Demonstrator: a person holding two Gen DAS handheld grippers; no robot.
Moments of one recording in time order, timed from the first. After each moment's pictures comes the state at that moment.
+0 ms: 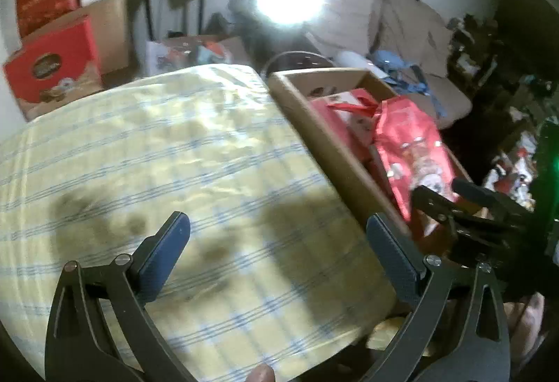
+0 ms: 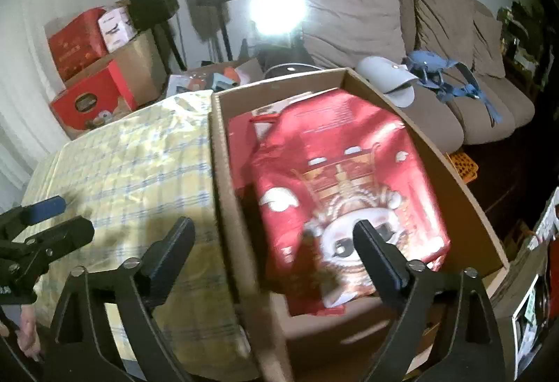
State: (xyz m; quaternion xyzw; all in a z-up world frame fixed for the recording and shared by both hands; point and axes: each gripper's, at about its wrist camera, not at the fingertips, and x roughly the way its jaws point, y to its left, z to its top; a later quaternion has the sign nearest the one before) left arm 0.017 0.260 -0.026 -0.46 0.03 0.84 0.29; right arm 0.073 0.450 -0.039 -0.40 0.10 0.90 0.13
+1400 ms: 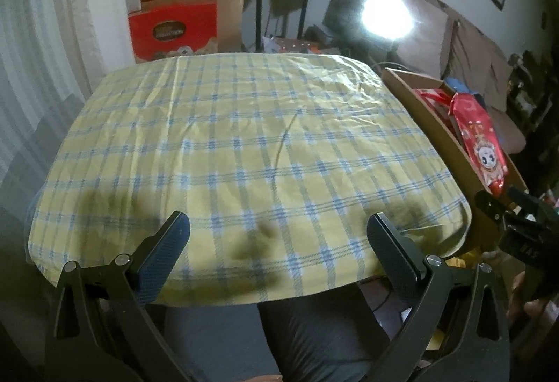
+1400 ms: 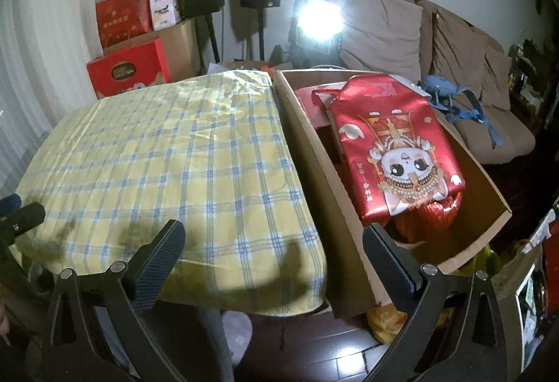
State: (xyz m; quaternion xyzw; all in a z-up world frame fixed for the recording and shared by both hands) left arm 0.111 0.094 -0.040 -0.43 0.00 0.89 0.14; right arm 0.143 0.350 -0.055 -0.38 0.04 0.92 0.10
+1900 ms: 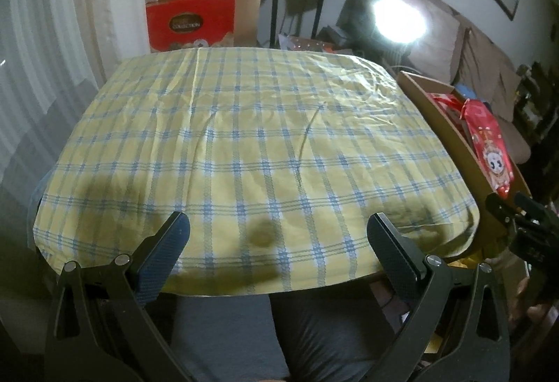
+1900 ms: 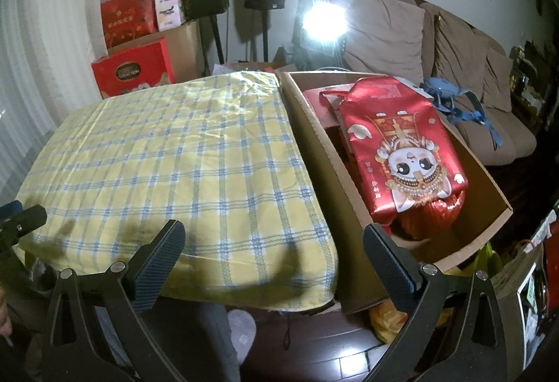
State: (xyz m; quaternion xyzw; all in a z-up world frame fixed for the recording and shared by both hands) left arm 0.115 0.075 -0.045 -0.43 -0.02 0.89 0.12; right arm 0.146 0.339 -0.053 -0.37 0.04 0.92 0.10
